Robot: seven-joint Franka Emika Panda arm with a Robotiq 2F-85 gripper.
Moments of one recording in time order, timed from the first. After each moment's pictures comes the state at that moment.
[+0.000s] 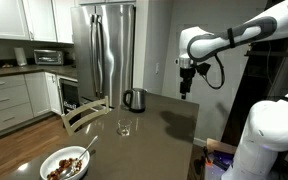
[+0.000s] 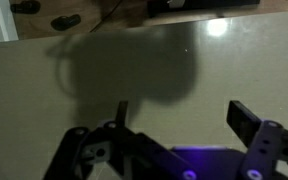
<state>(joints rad) -0.21 -0.61 -0.18 -2.57 -0.29 1.91 -0.15</state>
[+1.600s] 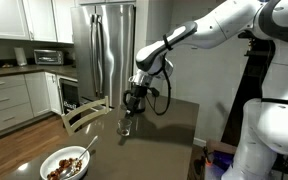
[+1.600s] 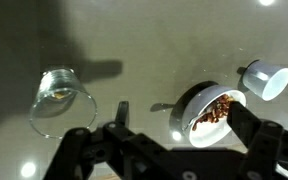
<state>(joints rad) 0.10 -0.01 -0.14 -2.30 0.65 2.26 -0.71</state>
